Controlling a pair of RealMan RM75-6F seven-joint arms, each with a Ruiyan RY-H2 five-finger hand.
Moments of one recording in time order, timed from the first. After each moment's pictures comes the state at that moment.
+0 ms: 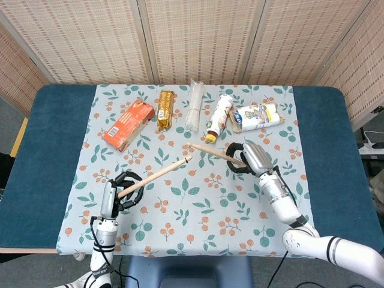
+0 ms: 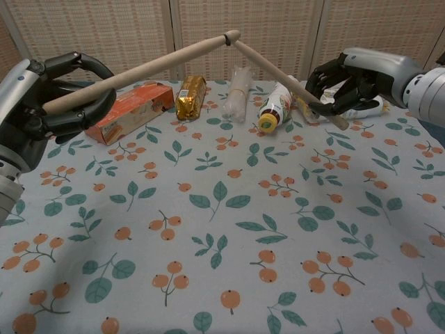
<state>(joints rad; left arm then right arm) -0.40 -1.91 -0.20 -1.30 1.56 1.56 -0.59 0.66 -1.44 0.32 -1.52 -1.11 0.87 0.14</state>
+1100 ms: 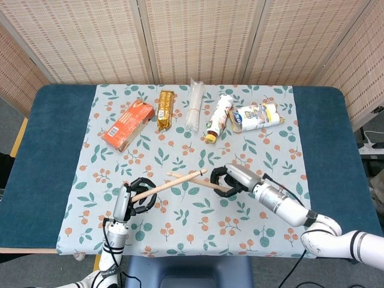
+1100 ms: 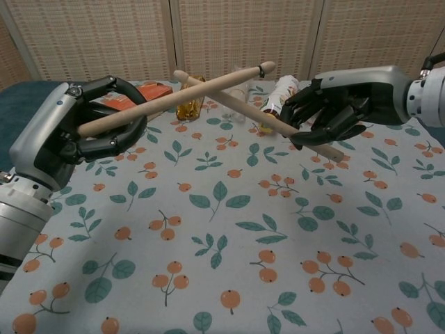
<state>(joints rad) -0.44 -2.00 -0.15 -1.14 1.60 1.57 -0.64 0.74 -1.21 0.25 -1.65 -1.45 0.56 0.67</state>
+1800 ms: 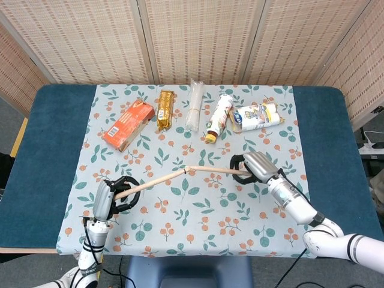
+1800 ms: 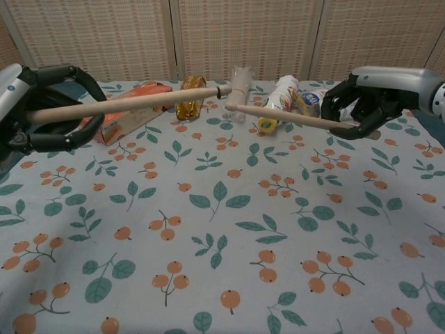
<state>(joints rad) -0.42 -1.84 -0.13 -1.13 1.66 1.62 -0.47 0.69 -1.30 0.19 -1.49 -1.29 0.79 0.22</state>
